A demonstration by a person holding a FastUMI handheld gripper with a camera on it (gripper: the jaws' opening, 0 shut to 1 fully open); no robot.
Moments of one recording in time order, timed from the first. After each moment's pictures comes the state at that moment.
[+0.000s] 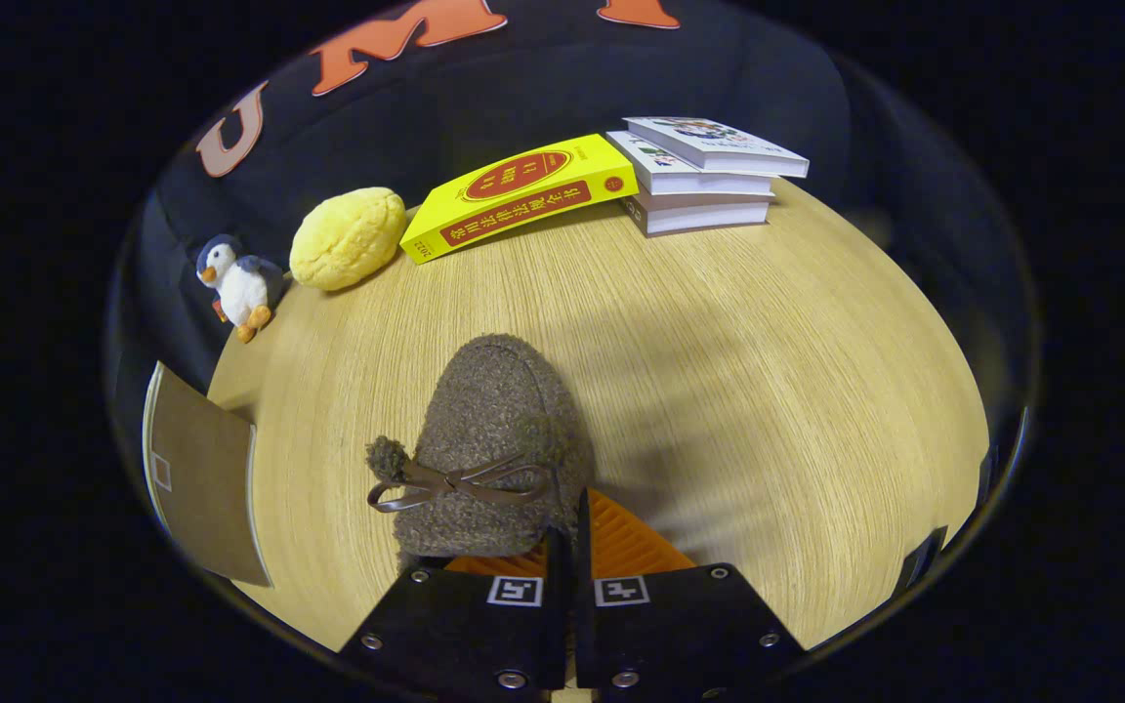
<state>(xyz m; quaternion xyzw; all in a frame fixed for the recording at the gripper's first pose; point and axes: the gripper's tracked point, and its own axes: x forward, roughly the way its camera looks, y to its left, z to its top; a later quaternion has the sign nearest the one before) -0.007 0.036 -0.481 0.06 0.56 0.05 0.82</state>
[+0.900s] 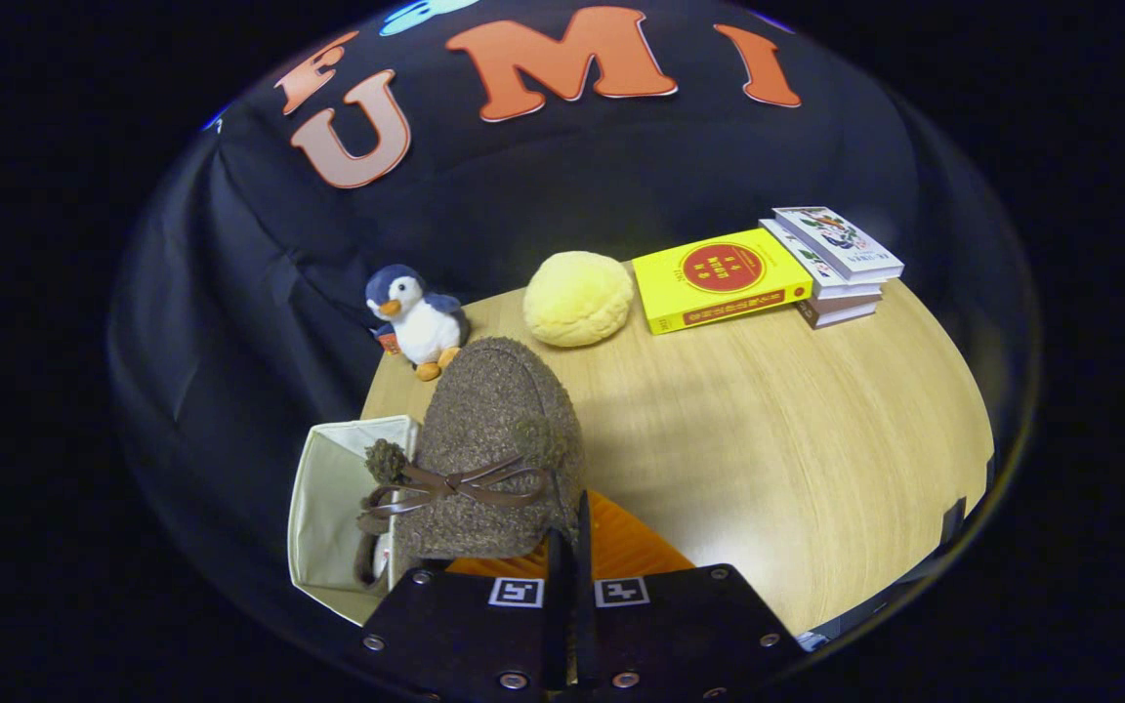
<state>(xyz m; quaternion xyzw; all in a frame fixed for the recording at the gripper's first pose) -0.033 0.279 -0.307 0.07 0.51 0.15 0.84</state>
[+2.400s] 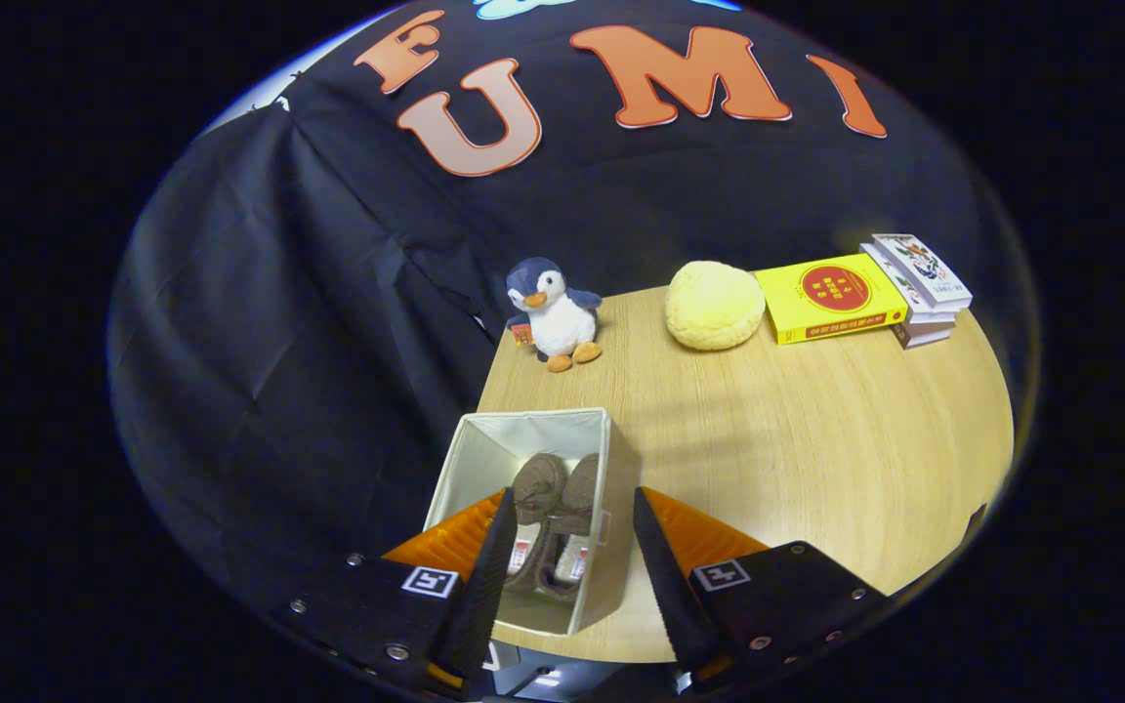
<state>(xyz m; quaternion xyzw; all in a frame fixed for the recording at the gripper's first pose) -0.067 0.337 -0.234 0.09 0.48 0.25 0.84</state>
